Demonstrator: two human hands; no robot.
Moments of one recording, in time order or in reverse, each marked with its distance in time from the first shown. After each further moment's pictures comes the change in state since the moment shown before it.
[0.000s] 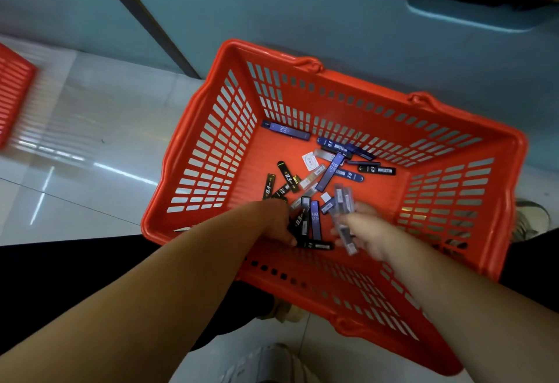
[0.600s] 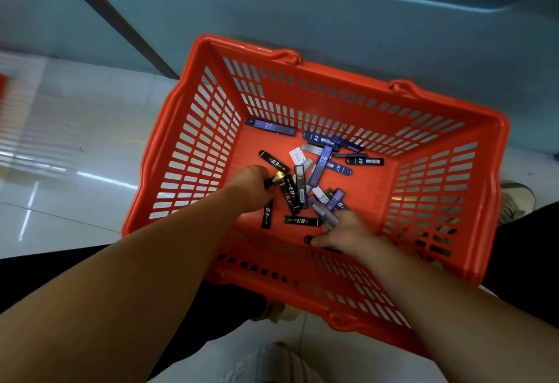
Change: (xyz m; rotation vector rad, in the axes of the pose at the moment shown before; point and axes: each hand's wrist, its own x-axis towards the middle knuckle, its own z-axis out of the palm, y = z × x) left_hand 0.000 -0.020 -0.027 -0.325 0.420 -0.113; right_hand 0.009 0.030 0.010 -0.461 0.040 -0.102
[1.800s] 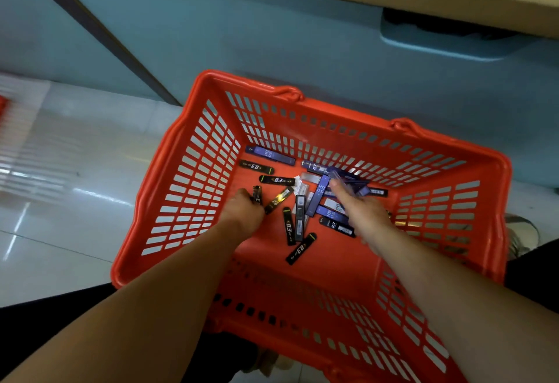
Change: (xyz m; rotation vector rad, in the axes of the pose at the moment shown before) left_hand 0.028 -0.015 0.012 -0.319 0.165 -0.299; right_hand 0.006 -0.062 -0.064 0.308 0.282 -0.009
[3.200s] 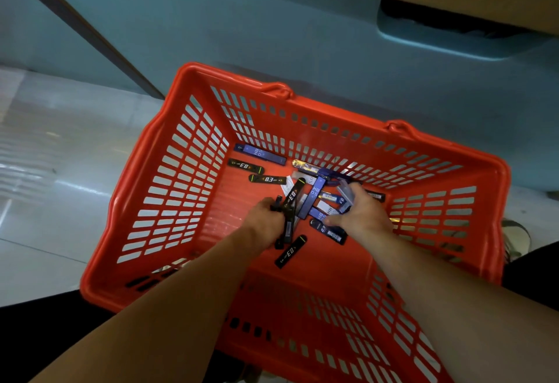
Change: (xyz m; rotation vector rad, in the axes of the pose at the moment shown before) left_hand -0.022 0.029 0.046 -0.358 -0.235 0.014; right_hand 0.026 0.014 -0.009 -0.424 0.077 -0.187
